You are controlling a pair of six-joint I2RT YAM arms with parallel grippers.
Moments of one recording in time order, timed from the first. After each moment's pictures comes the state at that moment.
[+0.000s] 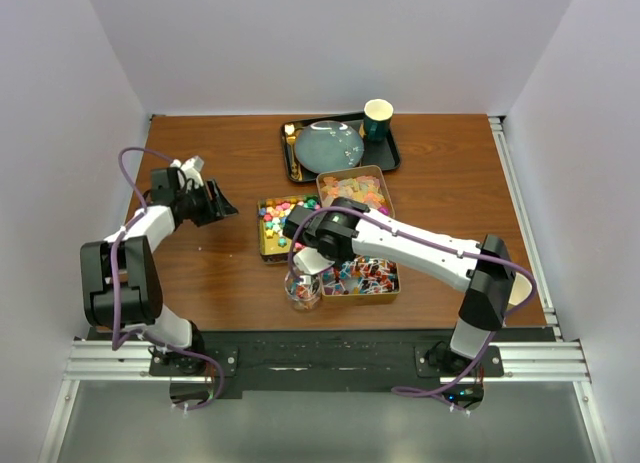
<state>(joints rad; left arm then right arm) 0.16 1.56 0.86 -0.18 0.54 -0.25 1.10 1.75 1.62 -1.36 0.58 -1.09</state>
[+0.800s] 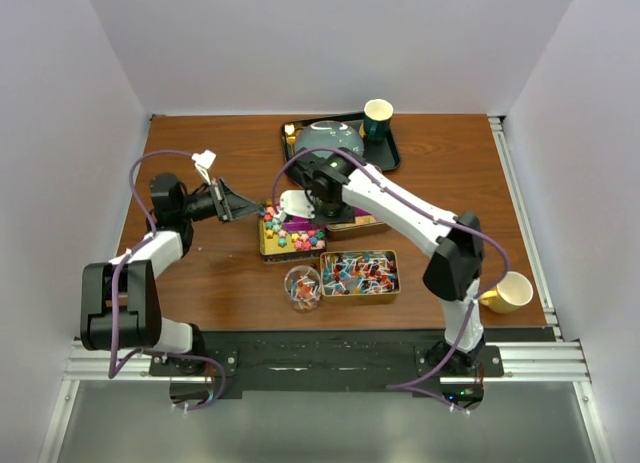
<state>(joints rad) 0.09 1.42 0.63 0.57 1.21 -0.82 0.87 1.97 1.96 -1.37 0.26 -0.78</state>
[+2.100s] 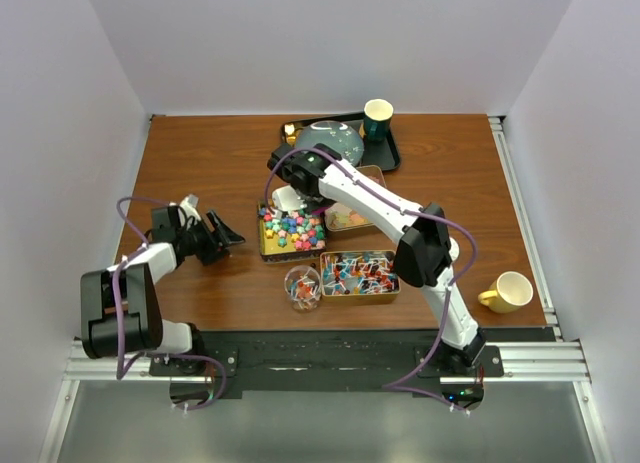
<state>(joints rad) 0.20 1.39 0.51 -0.06 0.60 -0.50 0.86 2.23 2.22 -1.35 0.53 -1.06</state>
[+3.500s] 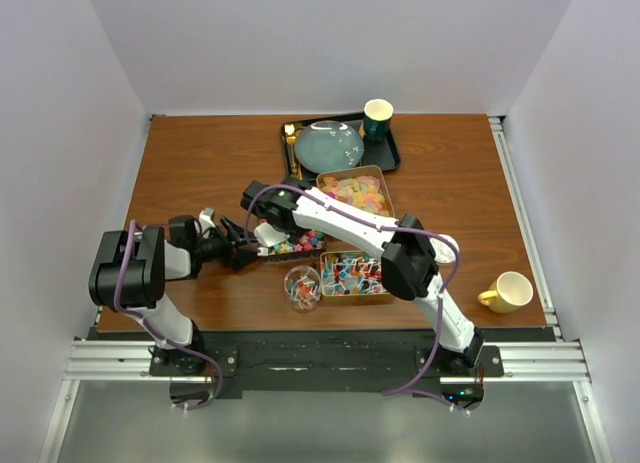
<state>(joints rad) 0.12 1.67 0.38 0.54 0.89 -1.05 1.03 2.27 2.15 -1.32 0.58 -1.13</state>
